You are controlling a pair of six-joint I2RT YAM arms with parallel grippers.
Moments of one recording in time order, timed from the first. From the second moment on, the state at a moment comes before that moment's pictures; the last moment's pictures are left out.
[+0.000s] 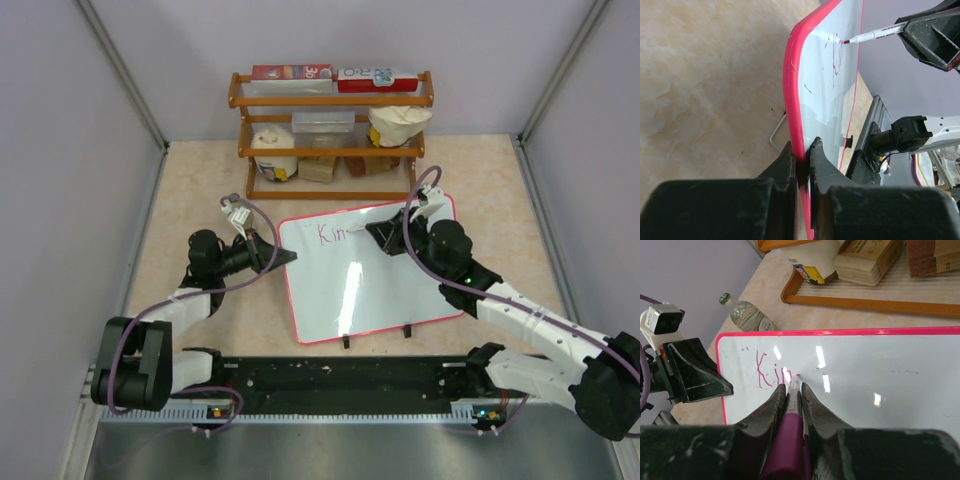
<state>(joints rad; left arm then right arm) -0.11 1.22 0.35 0.67 0.94 -0.66 0.67 1.01 0.63 0.27 0.04 0.54</state>
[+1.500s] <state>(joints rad) -0.11 1.22 0.35 0.67 0.94 -0.66 0.67 0.98 0.63 0.19 0.05 0.52</state>
